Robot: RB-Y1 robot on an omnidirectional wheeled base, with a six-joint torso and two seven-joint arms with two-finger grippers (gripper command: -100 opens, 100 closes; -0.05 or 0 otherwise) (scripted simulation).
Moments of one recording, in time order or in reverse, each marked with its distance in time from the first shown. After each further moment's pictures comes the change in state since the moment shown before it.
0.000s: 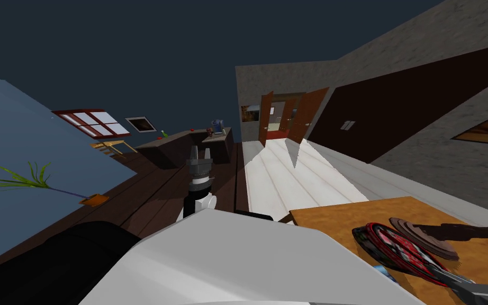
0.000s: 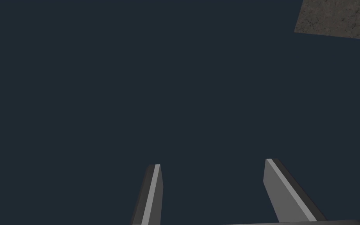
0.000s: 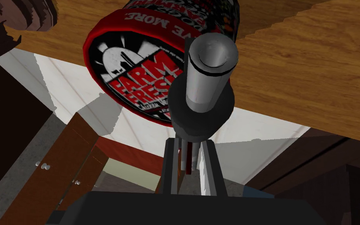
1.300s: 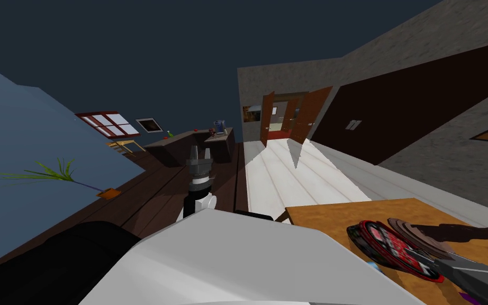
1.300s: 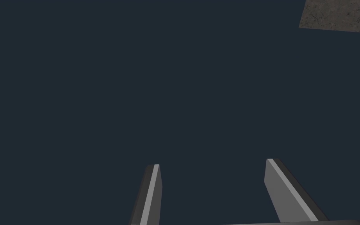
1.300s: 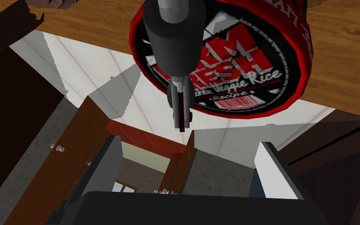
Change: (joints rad) left arm 0.000 0.000 0.000 0.000 0.000 0.000 0.000; right arm -0.087 -0.001 -0.016 0.032 0.012 0.017 -0.044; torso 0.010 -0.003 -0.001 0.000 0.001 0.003
